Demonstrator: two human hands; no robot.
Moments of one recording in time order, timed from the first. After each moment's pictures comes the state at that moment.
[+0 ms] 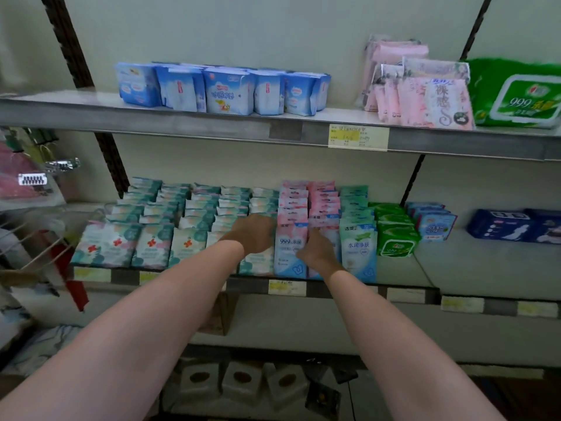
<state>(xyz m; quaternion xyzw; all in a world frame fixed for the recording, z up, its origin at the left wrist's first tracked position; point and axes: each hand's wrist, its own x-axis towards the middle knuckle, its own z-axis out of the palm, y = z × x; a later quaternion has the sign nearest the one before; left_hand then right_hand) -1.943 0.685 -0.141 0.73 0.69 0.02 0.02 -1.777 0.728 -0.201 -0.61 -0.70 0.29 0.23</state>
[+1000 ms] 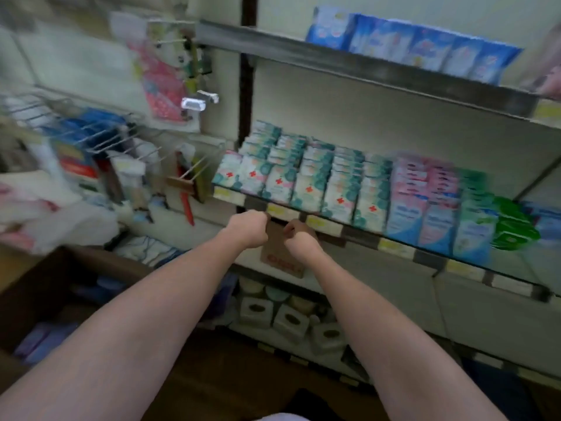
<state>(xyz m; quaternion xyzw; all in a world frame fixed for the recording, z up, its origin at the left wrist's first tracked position) -2.158 0.467 -0.212 0.59 0.80 0.01 0.11 -2.022 0.530 -0.243 -0.52 -0.79 0.31 0.07</state>
